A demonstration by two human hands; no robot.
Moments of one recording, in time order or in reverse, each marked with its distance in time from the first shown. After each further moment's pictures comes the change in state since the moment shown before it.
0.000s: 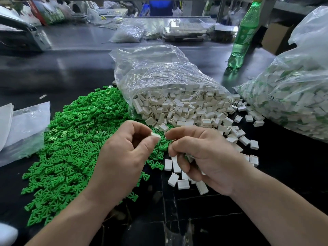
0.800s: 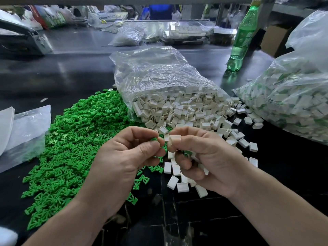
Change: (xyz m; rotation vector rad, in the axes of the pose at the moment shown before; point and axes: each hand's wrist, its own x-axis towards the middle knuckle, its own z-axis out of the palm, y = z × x) left_hand 0.001 0.000 -0.001 -0.771 -0.152 -0.273; right_hand 0.001 -0.004 -0.002 0.255 -0.094 0.046
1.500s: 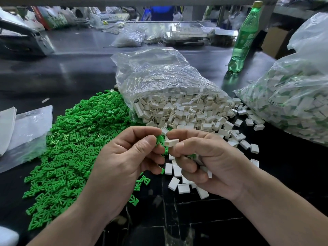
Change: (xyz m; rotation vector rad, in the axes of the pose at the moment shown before) left_hand -0.002 -0.004 -0.002 -0.049 -0.057 0.059; right_hand -0.001 -0.002 -0.002 0.064 -0.065 0.029
